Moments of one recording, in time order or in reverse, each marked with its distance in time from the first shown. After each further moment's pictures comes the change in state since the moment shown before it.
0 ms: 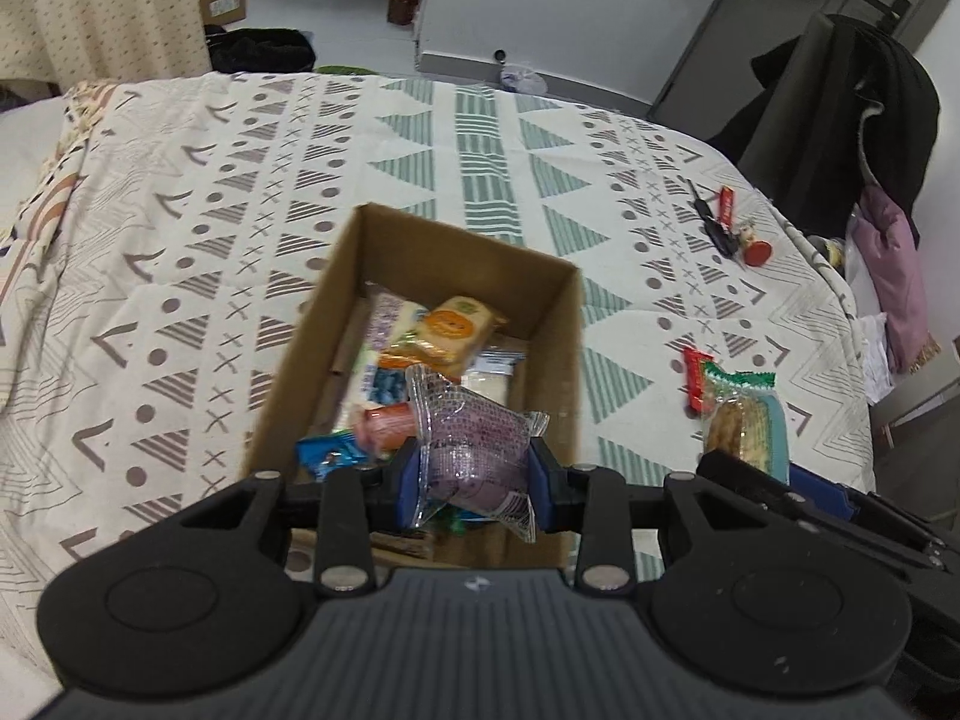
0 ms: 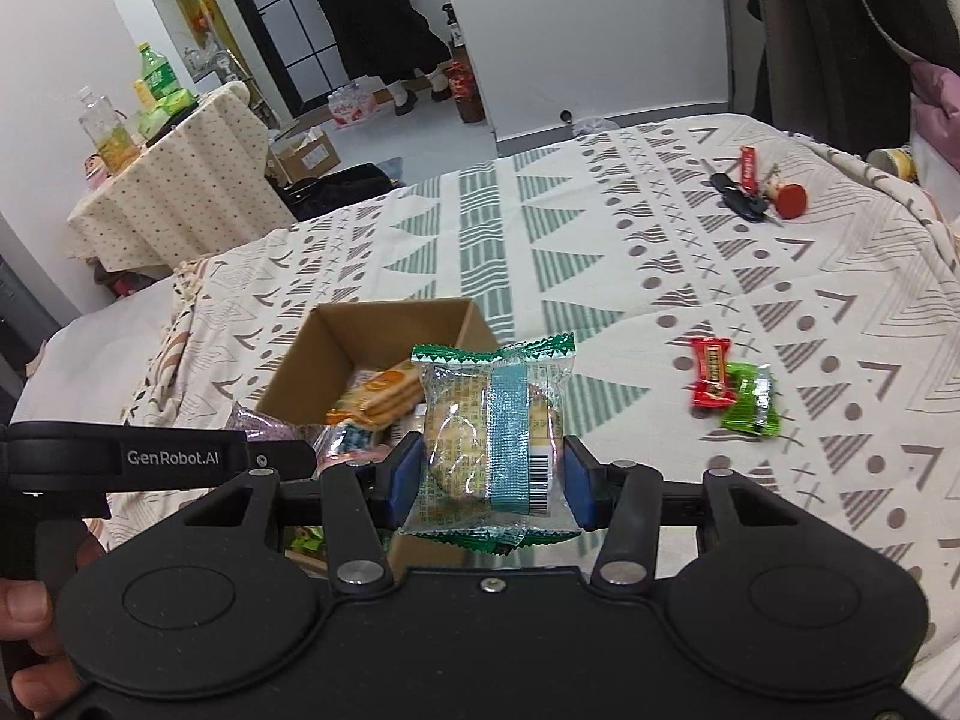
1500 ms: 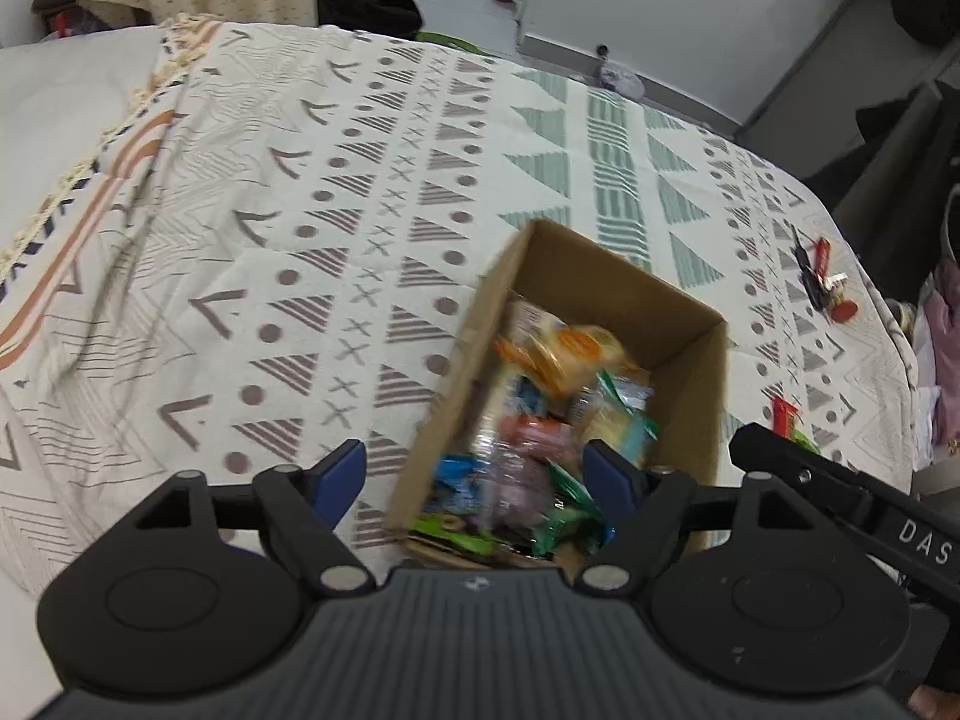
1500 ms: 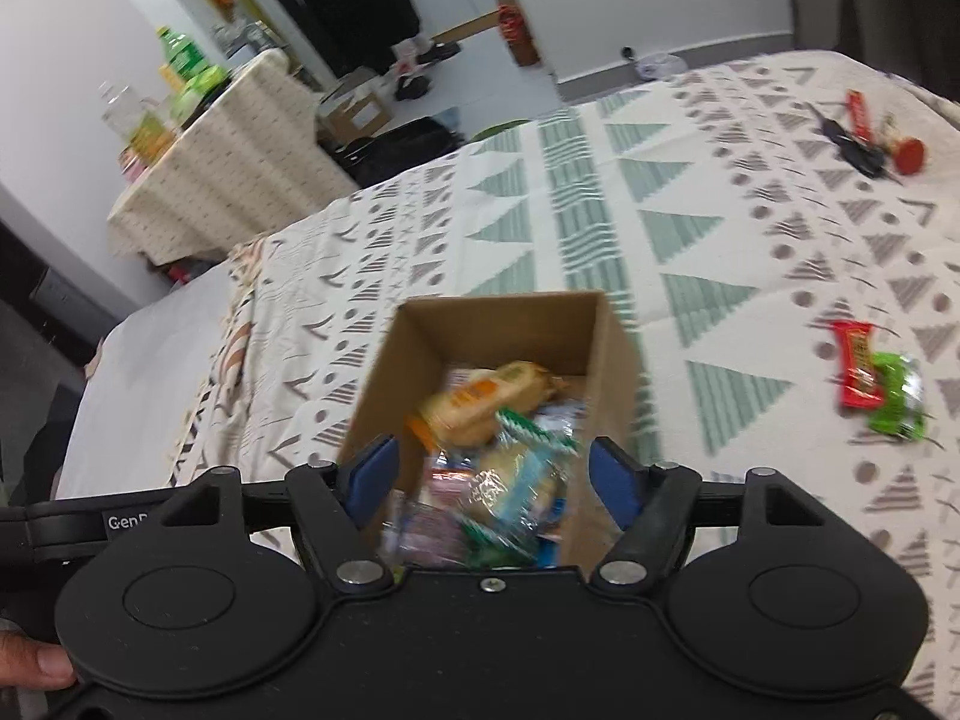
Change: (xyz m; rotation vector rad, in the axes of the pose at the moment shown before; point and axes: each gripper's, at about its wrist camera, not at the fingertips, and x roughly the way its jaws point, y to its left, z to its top) left arm 0.002 0.065 0.025 -0.145 0.059 0.074; right arm 0.046 0.028 0.033 0.072 0.127 0.138
